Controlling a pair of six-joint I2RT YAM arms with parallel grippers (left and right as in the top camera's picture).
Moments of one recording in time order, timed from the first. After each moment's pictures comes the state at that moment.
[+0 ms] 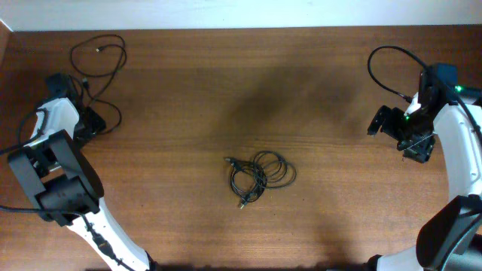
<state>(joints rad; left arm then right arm) 0.46 2.17 1.55 -0.74 -0.20 -0.35 -0.24 1.69 1.40 -1.20 -0.12 0.34</state>
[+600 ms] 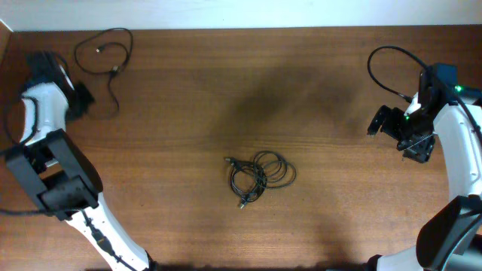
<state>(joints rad) 0.46 2.22 1.85 -0.75 -0.02 -0.16 -0.24 1.69 1.40 -1.20 -0.12 0.34</state>
